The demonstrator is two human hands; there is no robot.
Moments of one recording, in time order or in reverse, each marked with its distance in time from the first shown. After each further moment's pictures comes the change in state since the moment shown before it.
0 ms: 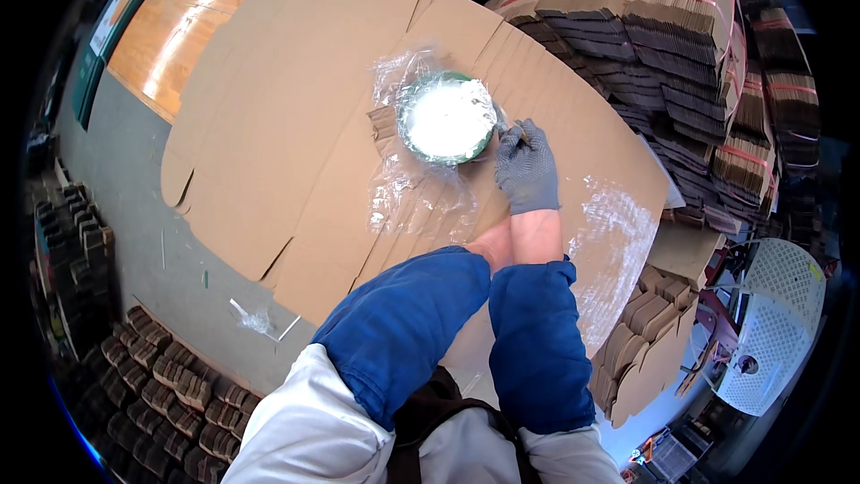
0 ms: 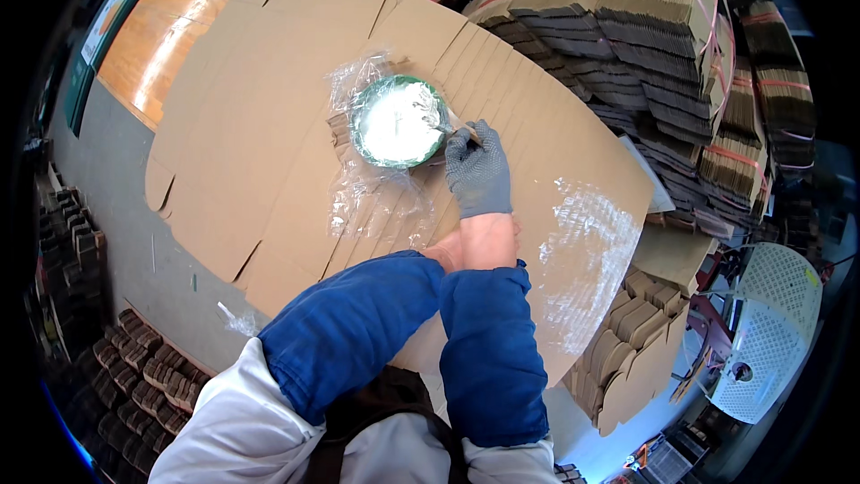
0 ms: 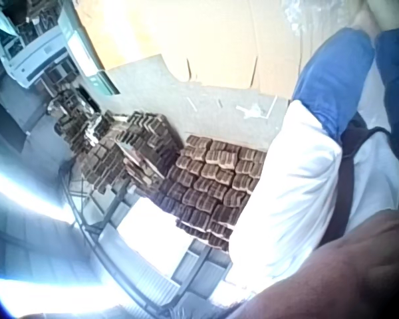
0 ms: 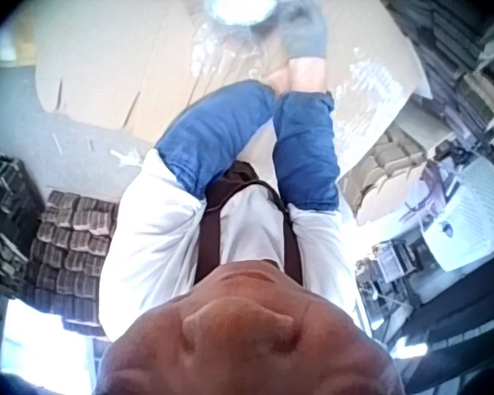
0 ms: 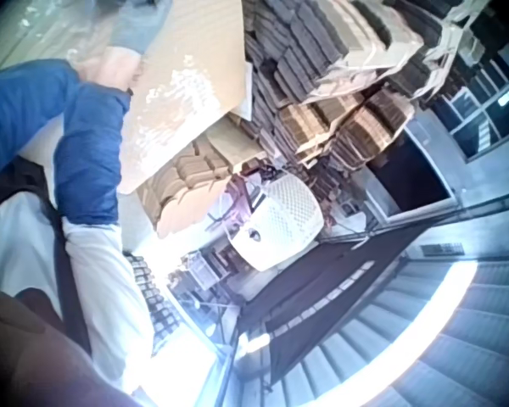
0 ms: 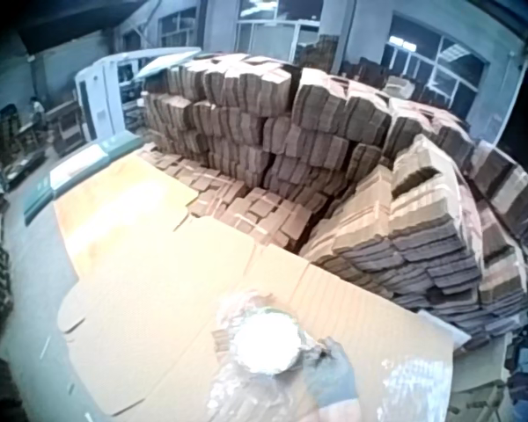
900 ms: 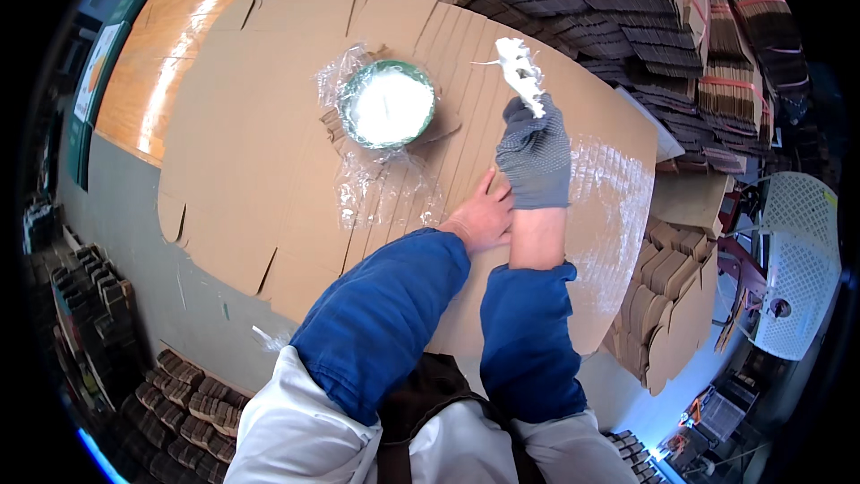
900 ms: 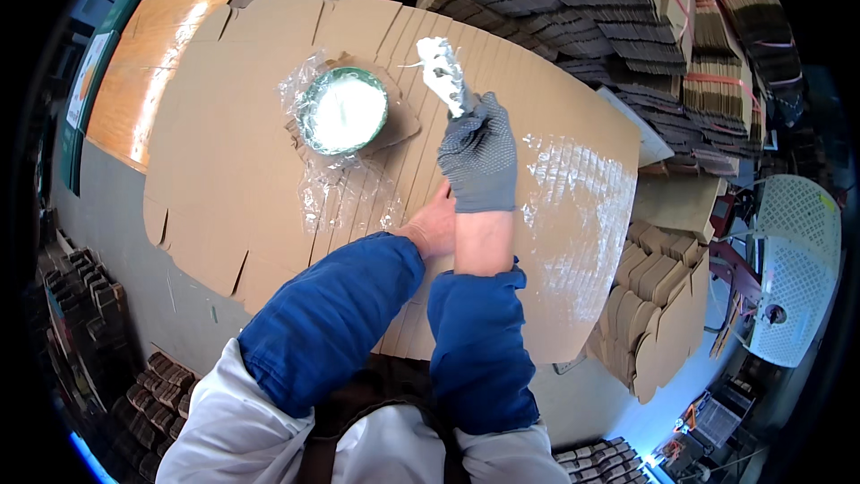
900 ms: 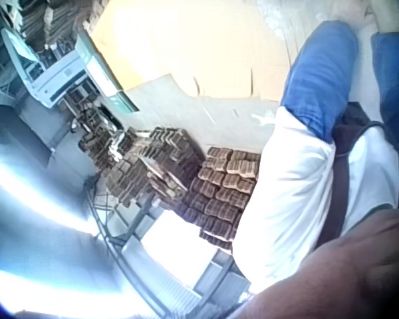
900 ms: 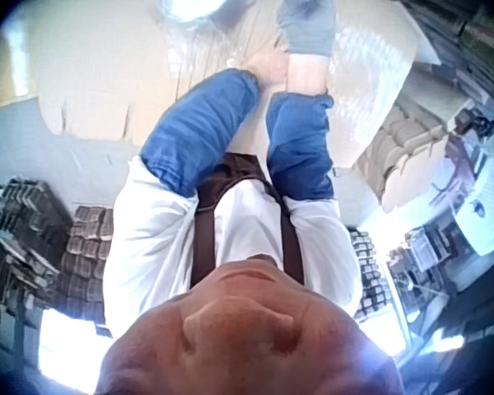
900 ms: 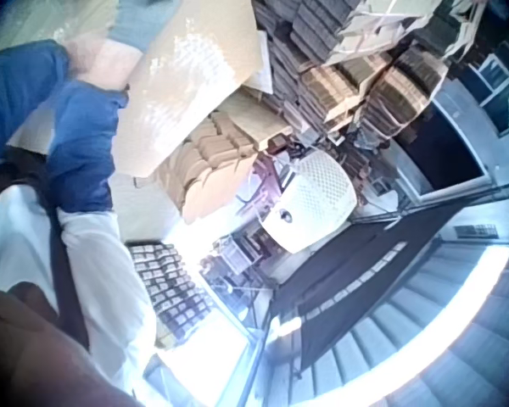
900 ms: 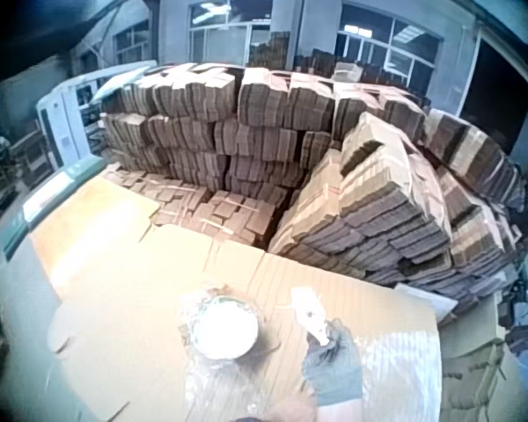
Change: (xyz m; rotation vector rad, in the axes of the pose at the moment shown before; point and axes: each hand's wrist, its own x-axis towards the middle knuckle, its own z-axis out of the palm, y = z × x) left_hand 0.029 0.046 0.004 1.572 -0.537 -0.047; right_hand -0.057 -0.077 -0.002 0.396 -0.173 0.122
